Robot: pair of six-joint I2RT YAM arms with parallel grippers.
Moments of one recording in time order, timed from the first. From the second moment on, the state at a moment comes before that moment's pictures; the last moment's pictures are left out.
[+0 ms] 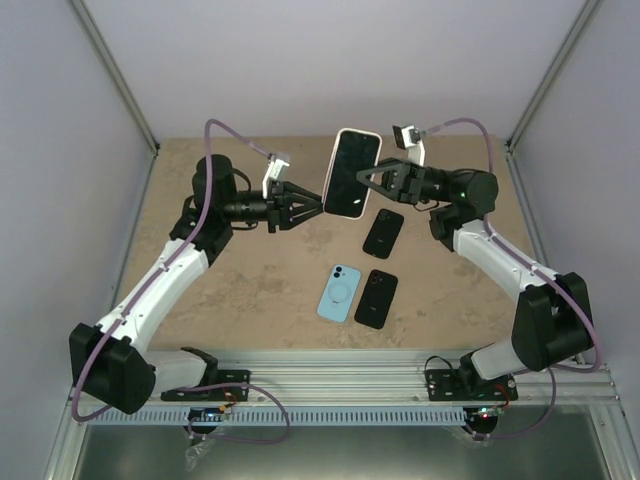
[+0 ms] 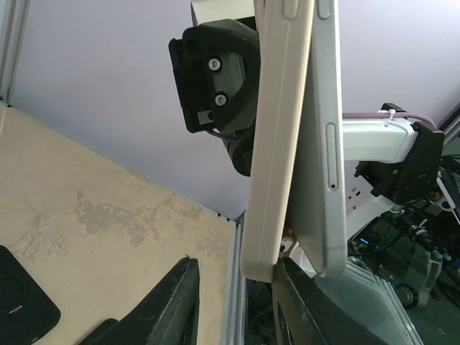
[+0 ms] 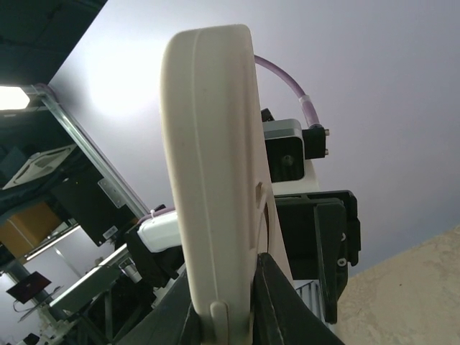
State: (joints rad) left arm -0.39 1.25 1.06 0.09 1.11 -0.42; right arm 0.39 1.47 1.06 1.22 -1.16 1.44
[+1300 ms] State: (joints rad) left arm -0.39 1.27 1.02 0.07 1.20 -0.42; right arm 0.49 1.40 1.09 0.51 -1.24 0.79
